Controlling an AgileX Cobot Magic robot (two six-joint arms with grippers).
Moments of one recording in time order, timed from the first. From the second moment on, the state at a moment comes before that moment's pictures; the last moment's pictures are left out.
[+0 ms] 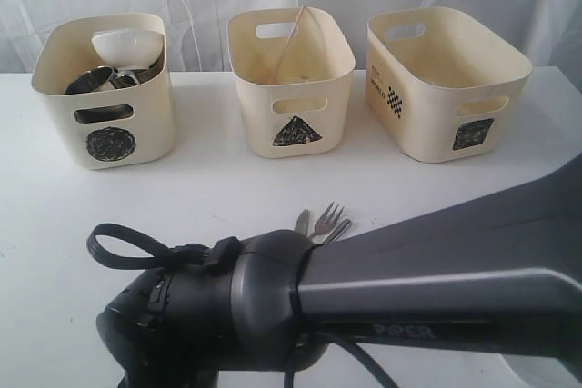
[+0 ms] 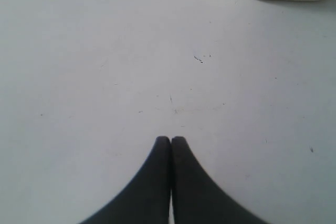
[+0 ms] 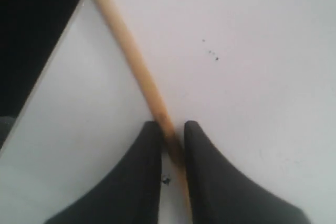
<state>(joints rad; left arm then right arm) 0.07 0.04 0.02 0.14 0.50 -0.24 1.07 2.01 -1.25 0.19 0.78 -1.13</state>
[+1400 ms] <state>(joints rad) 0.07 0.04 0.02 0.14 0.50 -0.24 0.66 1.75 -1.23 -0.13 -0.16 0.00</state>
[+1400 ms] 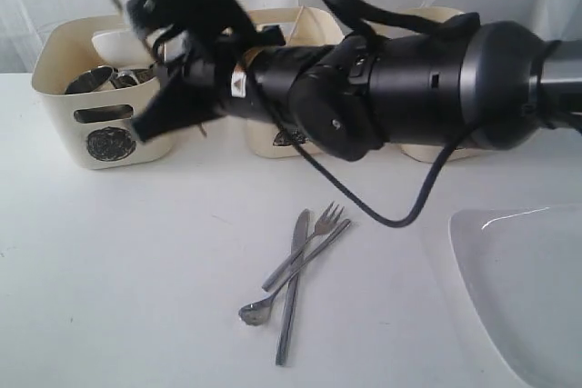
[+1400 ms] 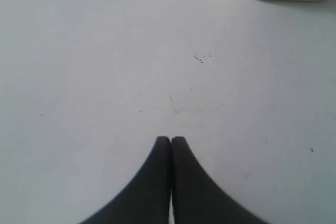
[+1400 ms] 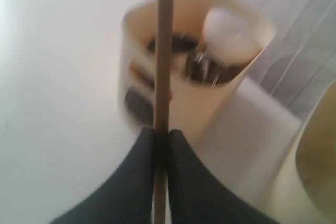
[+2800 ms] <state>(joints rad) 0.07 0.04 0.02 0.14 0.50 -0.24 0.32 2.07 -1.65 0.30 0.17 0.02</state>
